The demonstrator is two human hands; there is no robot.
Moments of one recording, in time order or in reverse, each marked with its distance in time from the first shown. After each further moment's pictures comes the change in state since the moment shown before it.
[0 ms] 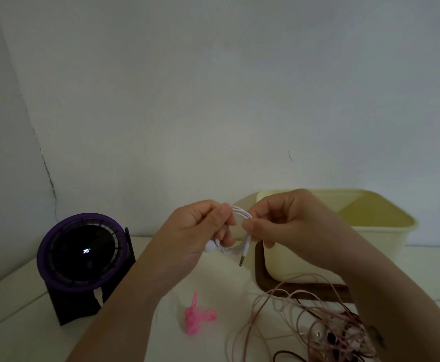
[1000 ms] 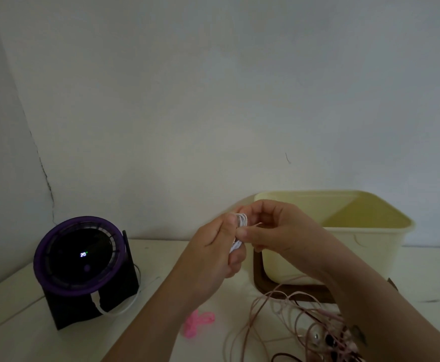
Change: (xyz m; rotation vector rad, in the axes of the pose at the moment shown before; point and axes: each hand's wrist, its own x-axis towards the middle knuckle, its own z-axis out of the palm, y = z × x) left_hand -0.003 -0.012 0.031 -0.065 -0.028 -0.085; right_hand 0.009 0.030 0.009 0.339 -0.025 0.144
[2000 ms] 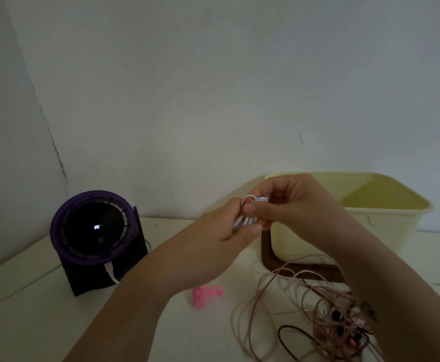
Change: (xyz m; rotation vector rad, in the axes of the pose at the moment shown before) left_hand -0.018 0.013 -0.020 0.638 -0.183 0.046; right_hand 0.001 -0.004 0.007 -0.074 0.028 -0.165
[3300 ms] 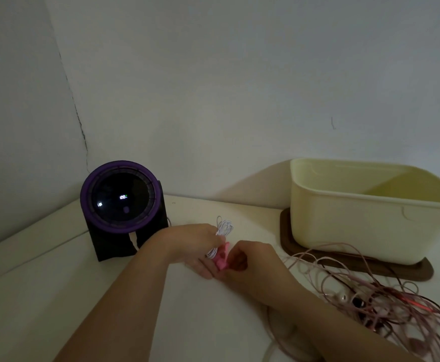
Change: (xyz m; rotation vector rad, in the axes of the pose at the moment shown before) left_hand -0.005 -0.100 0.000 -0.361 -0.278 -0.759; right_hand -0.027 0.103 0.091 -0.592 -0.096 0.227
